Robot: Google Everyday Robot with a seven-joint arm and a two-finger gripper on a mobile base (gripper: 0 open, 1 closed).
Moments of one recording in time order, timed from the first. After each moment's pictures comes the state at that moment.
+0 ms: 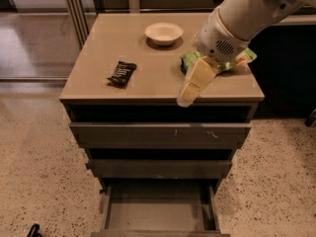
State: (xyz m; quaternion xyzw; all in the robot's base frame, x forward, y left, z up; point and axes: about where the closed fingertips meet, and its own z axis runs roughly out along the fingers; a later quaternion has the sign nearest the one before) arm 0.536 -0.071 0.932 -0.61 0.74 0.11 0.25
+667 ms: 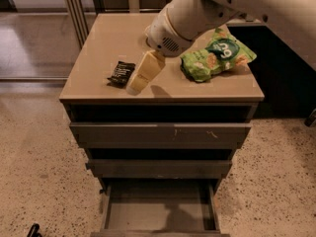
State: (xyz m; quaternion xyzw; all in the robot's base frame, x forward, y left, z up) arm 0.574 0.033 0.939 -0.61 0.70 0.15 0.33
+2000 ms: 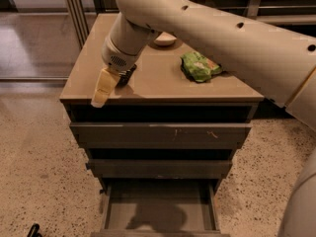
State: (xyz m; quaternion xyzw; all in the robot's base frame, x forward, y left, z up) arm 0.607 0.136 0.872 -0.65 0.69 0.12 0.28
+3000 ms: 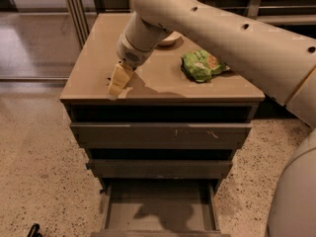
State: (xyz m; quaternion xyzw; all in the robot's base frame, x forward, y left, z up) arm 0.646 0.104 0.863 -0.64 0.70 0.10 0.29
